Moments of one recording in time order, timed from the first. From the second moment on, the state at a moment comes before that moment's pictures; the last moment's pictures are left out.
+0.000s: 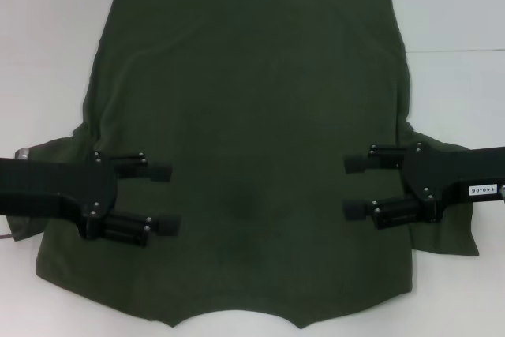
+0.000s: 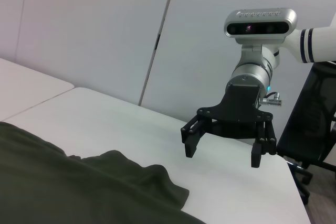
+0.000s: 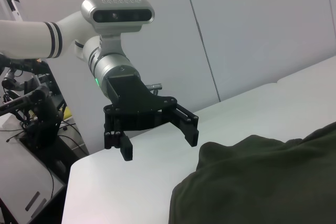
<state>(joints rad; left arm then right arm) -0.66 -1.97 0.47 0.63 2.25 1.91 -1.41 0.63 1.93 -0.80 -0.49 -1.92 -1.72 1.41</state>
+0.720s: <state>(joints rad) -0.58 -1.94 0.31 0.76 2.40 1.62 -2.04 0.66 1.93 -0.80 -0.49 -1.96 -1.71 1.44</state>
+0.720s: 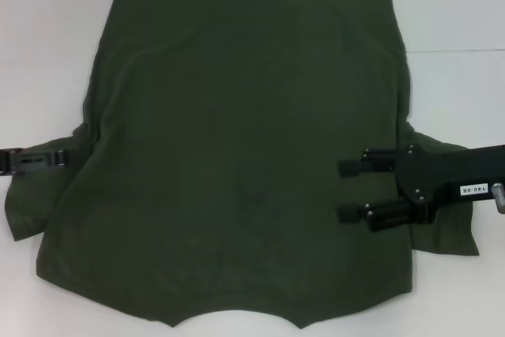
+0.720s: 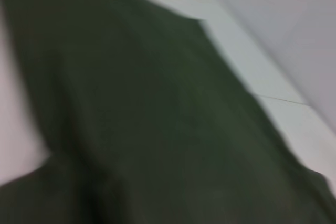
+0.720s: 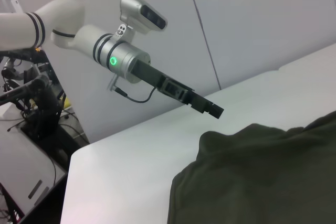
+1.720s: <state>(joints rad) -0.56 -1.93 0.21 0.70 2.59 1.45 -2.22 0.68 1.94 -0.81 -0.49 -2.01 -1.69 1.44</state>
